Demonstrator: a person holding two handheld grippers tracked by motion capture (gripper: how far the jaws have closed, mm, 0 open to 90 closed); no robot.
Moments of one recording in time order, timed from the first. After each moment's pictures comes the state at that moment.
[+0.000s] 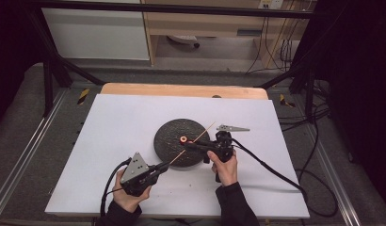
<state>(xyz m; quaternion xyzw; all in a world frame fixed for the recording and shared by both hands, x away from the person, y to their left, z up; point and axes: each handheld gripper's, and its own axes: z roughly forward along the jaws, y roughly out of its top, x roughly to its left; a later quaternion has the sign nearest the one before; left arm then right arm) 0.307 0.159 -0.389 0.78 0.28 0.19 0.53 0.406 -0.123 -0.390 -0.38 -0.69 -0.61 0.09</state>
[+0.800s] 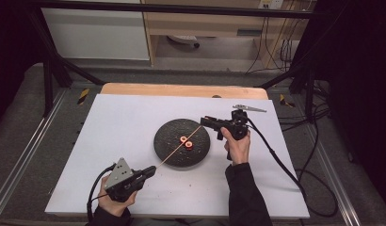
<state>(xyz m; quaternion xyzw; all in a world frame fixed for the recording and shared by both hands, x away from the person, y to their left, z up) 0.295 0.196 -0.400 0.77 0.30 0.19 0.52 0.451 -0.162 -0.354 -0.43 -0.66 -0.61 0.01</state>
